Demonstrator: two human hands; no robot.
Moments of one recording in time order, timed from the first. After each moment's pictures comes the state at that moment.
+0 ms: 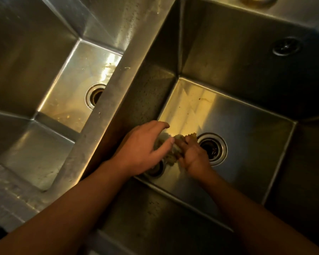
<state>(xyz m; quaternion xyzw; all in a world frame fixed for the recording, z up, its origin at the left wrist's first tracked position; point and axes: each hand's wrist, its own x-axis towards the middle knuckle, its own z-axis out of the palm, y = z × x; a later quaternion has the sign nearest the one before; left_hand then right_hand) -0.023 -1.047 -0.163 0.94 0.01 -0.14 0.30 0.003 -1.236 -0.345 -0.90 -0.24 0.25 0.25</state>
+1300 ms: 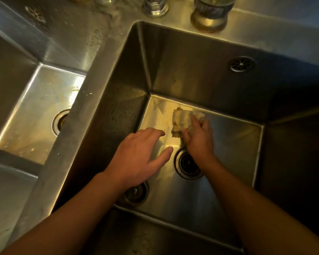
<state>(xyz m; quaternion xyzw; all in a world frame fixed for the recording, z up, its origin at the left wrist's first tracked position) 0.030 -1.070 -0.175 0.96 -0.06 -0.14 0.25 0.105 -1.266 -0.320 -0.95 0.05 0.15 0.27</state>
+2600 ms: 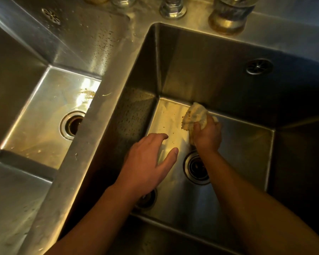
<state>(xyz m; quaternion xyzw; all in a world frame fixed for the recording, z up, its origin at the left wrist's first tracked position) 0.012 -1.063 -0.188 0.93 0.03 -0.12 0.33 0.130 -1.243 -0.341 -0.94 0.19 0.07 0.28</state>
